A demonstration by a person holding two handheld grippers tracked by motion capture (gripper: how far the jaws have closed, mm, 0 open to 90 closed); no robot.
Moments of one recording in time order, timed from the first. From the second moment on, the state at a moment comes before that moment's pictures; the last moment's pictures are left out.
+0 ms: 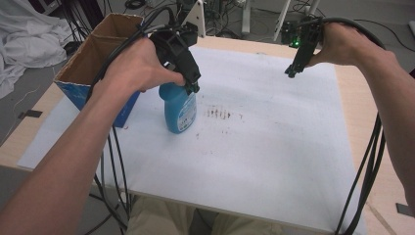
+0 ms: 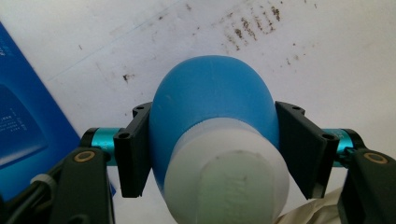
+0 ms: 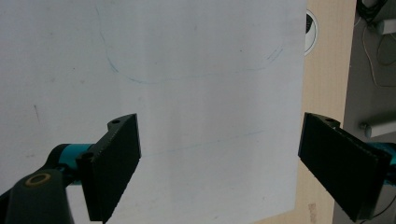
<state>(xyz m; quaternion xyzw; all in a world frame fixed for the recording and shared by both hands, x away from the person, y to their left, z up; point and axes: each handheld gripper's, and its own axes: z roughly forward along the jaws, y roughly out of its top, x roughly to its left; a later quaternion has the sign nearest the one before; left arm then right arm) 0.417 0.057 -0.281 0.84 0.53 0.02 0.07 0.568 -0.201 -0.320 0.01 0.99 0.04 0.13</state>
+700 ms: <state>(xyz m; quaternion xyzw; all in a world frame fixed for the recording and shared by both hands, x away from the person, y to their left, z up) 0.419 0.057 -0.280 0.84 0.54 0.02 0.06 0.568 -0.201 -0.321 0.01 0.99 0.04 0.13</state>
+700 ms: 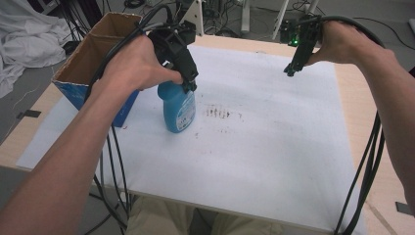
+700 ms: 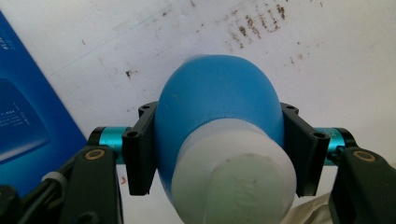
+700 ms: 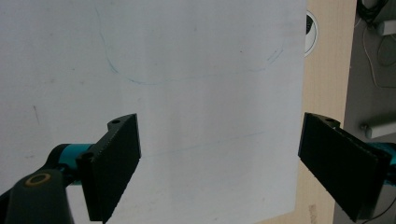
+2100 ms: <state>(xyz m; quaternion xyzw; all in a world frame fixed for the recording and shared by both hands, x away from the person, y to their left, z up) 0.428 0.110 -0.120 0.85 0.52 0.05 0.08 0.565 -0.208 -0.314 0.01 0.99 0.05 0.14</state>
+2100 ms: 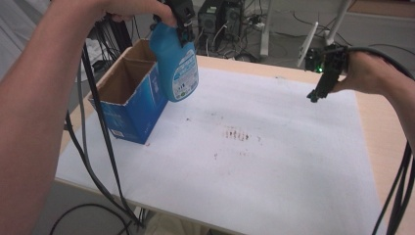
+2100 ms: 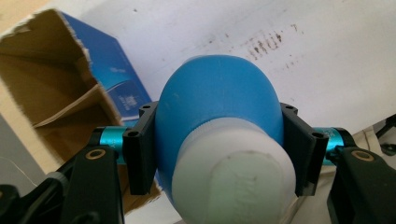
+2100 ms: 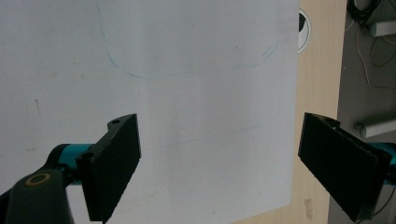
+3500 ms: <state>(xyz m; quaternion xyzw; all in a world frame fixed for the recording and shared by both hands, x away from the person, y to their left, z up) 0.423 0.236 -0.119 0.84 0.55 0.05 0.05 0.564 -0.203 -0.316 0.01 0.99 0.04 0.14</state>
